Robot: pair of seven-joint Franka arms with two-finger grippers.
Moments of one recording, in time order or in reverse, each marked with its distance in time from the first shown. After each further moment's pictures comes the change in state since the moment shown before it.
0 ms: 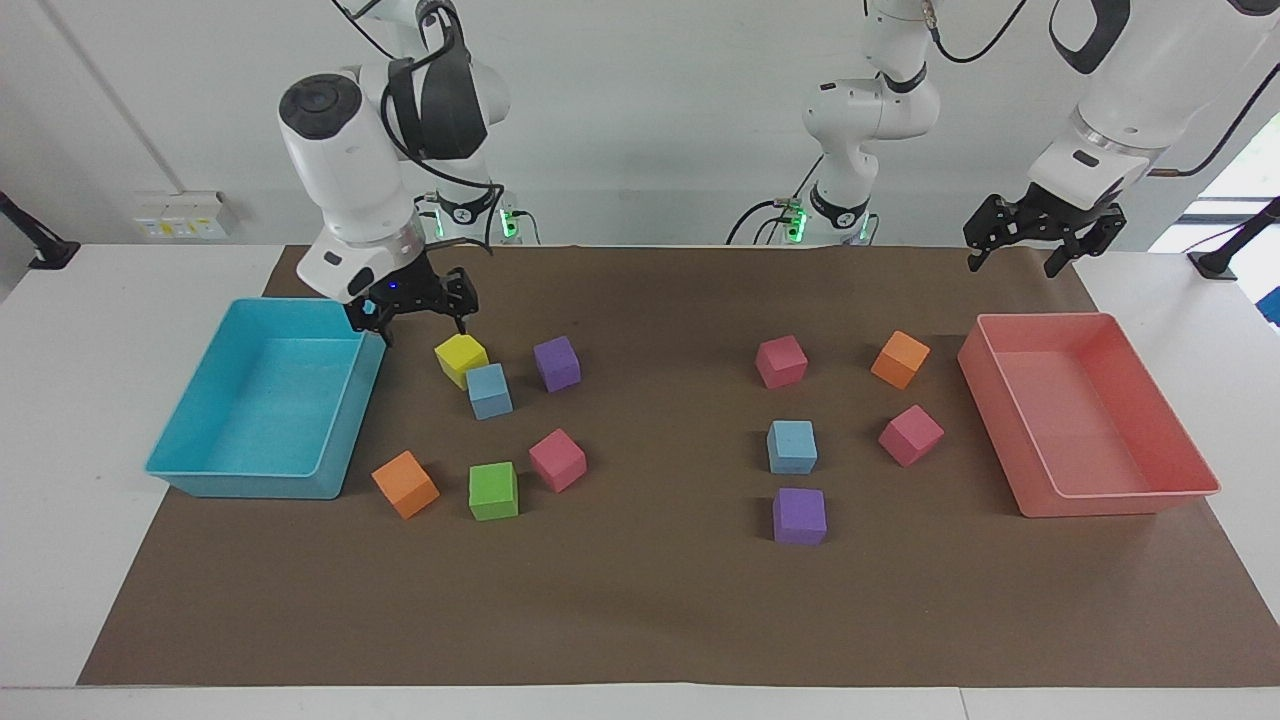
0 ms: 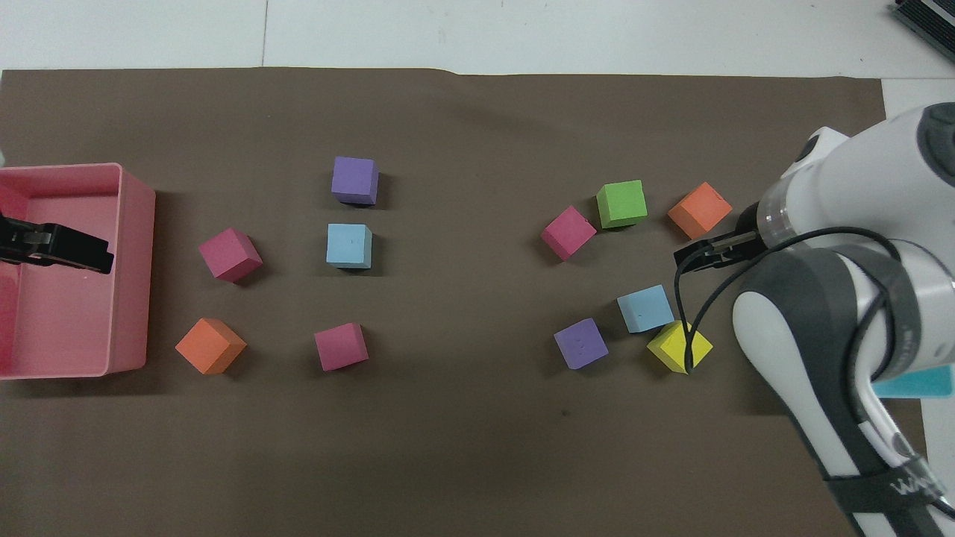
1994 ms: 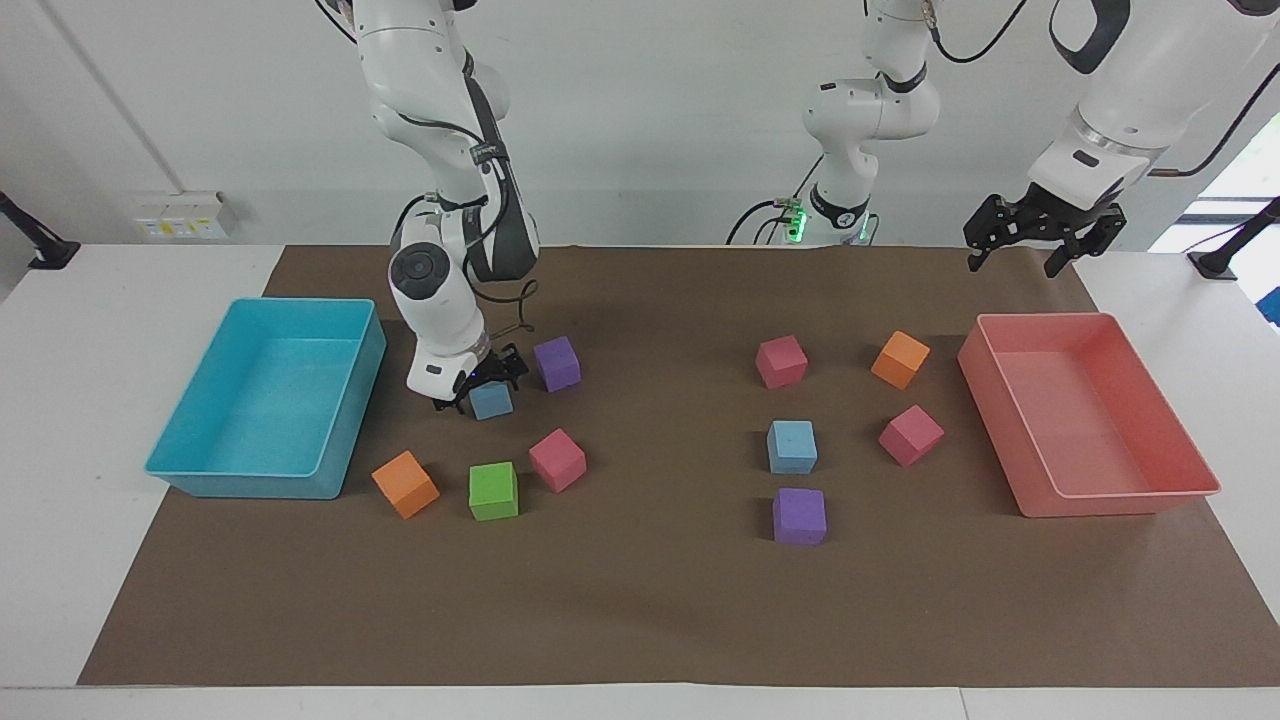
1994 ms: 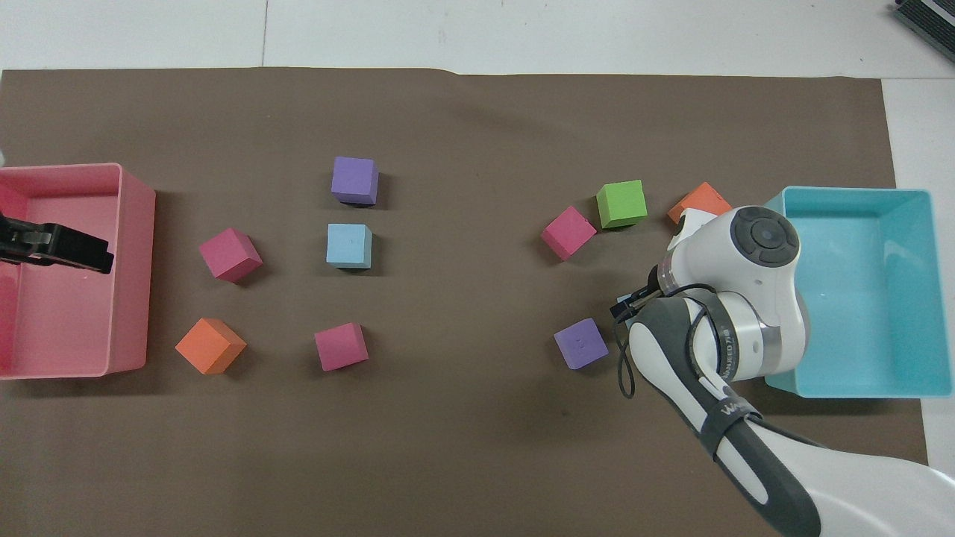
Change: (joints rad) left arm 0.000 0.000 0.000 0.000 0.000 0.000 0.000; right arm 0.038 0.148 -0.002 -0.297 0.091 0.378 -0.253
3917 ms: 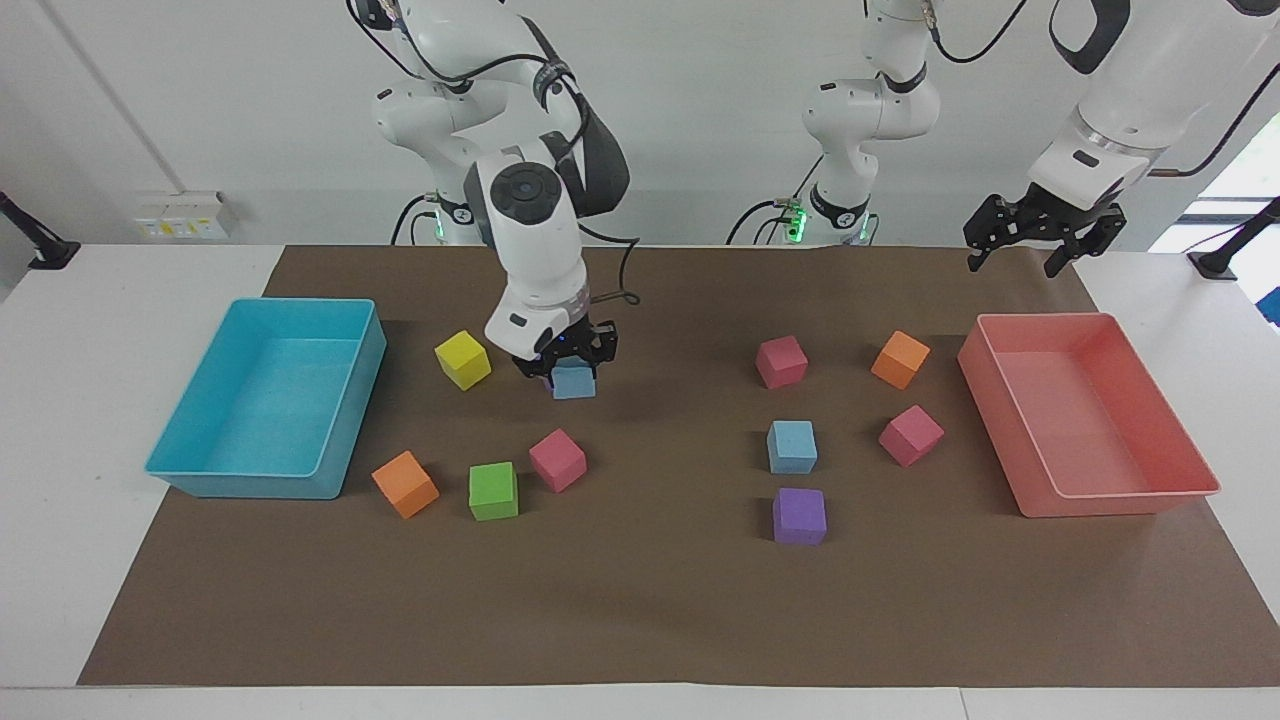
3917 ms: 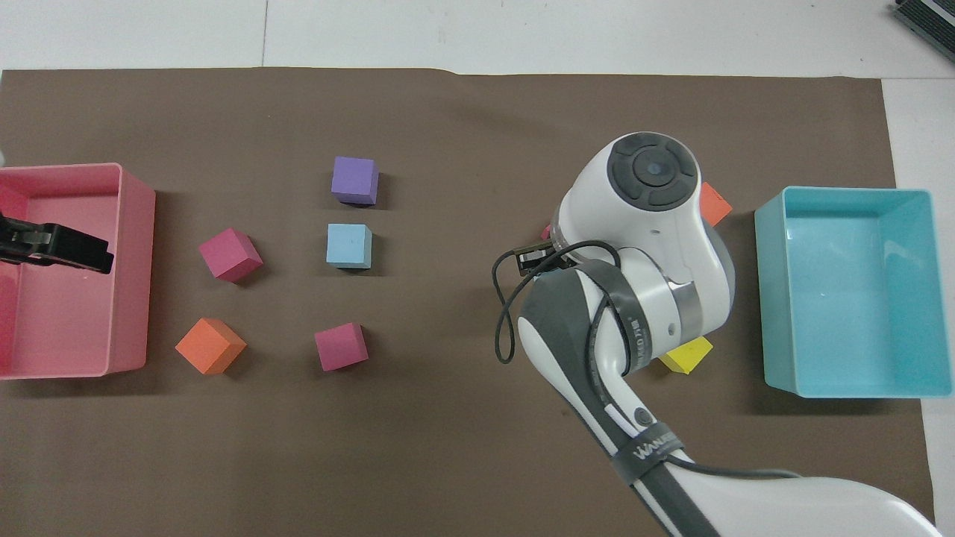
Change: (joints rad) left arm 0.000 0.000 0.000 0.000 0.000 0.000 0.000; right arm 0.227 0.111 0.014 0.467 0.004 -0.295 0.539
